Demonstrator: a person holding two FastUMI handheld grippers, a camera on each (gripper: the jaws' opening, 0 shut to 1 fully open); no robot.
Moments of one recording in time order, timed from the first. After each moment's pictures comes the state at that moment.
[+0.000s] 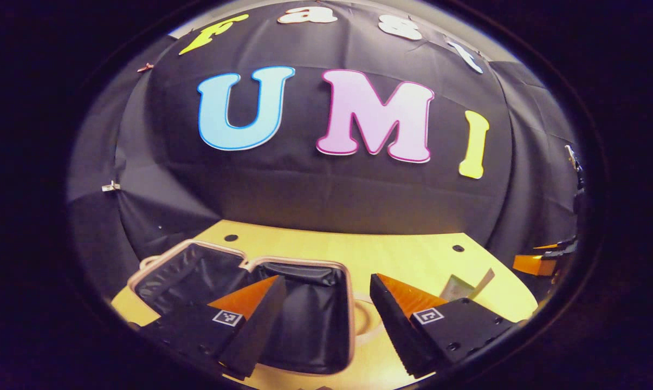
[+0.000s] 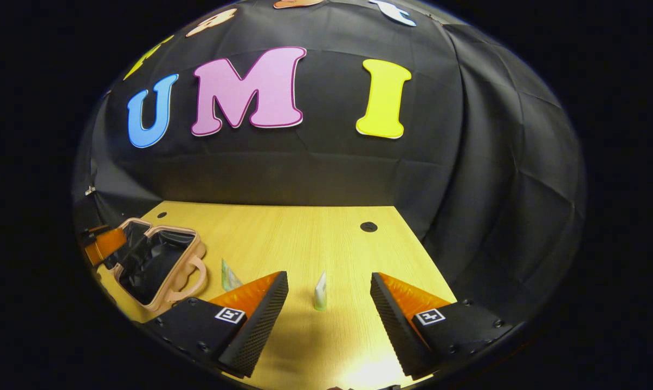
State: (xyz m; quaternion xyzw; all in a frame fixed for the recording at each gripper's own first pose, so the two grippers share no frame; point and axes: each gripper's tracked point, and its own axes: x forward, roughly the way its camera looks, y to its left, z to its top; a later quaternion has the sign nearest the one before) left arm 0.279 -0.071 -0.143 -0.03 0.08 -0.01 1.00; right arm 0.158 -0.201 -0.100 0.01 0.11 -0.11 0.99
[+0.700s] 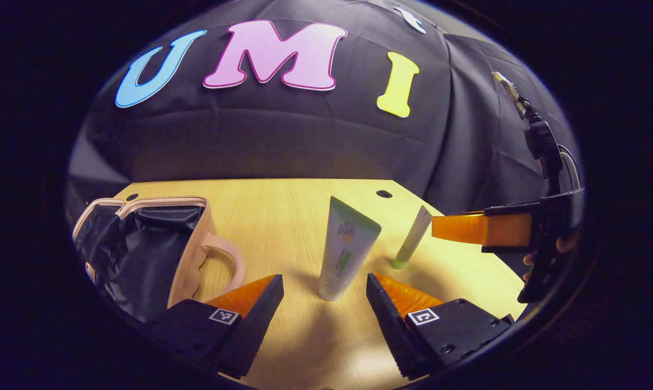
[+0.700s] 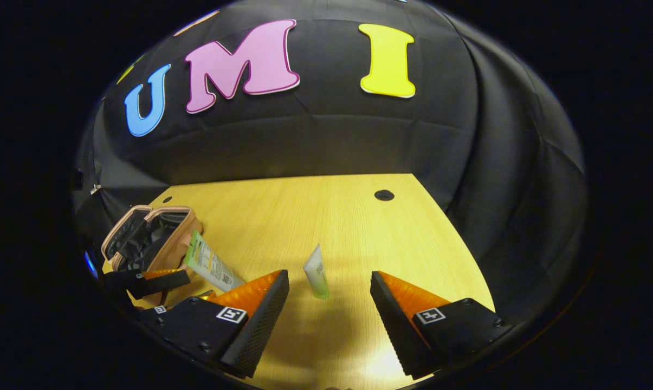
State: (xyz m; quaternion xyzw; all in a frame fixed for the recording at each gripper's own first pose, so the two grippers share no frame) left arm 0.313 -0.241 -0.264 -0.01 0.18 -0.16 0.97; right arm 0.188 -0.216 -0.175 0.04 0.18 -0.07 0.98
